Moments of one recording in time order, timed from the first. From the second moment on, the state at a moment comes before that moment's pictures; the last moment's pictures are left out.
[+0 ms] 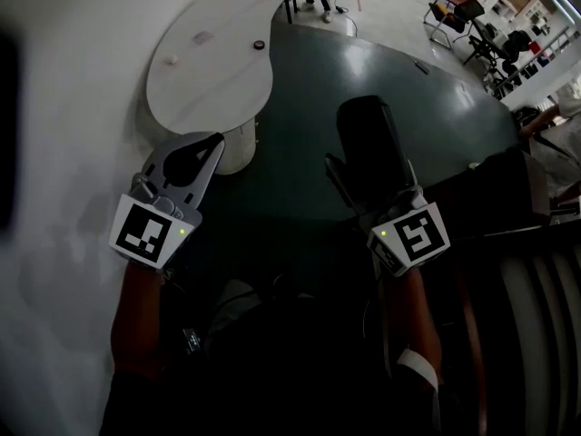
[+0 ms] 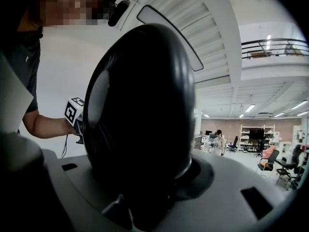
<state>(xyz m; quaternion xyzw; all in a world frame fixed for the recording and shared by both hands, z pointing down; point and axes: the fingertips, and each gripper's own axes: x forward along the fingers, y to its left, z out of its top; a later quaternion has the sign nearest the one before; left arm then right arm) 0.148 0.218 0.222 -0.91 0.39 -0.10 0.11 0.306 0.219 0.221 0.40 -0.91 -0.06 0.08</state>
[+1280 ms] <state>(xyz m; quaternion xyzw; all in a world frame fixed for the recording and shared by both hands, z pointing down) 0.010 0.107 0.211 -0.93 0.36 -0.06 0.08 0.172 0.128 0.197 0.44 -0.89 -0.06 0.09</state>
